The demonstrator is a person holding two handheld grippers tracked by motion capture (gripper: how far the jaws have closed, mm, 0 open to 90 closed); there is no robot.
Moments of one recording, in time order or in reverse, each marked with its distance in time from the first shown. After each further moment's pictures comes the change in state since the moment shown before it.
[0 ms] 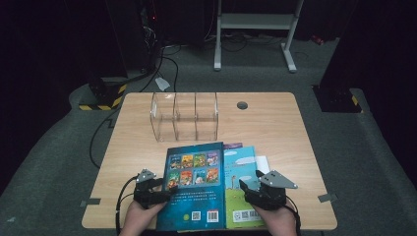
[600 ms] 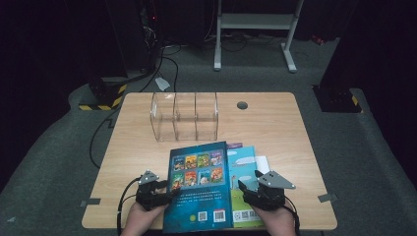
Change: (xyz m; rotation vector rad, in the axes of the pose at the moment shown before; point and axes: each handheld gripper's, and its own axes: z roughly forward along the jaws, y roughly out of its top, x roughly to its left) left arm -0.012 -0.001 0.003 0.011 -0.058 0.028; right arm 0.004 0.000 0.001 0.005 -0.003 -0.013
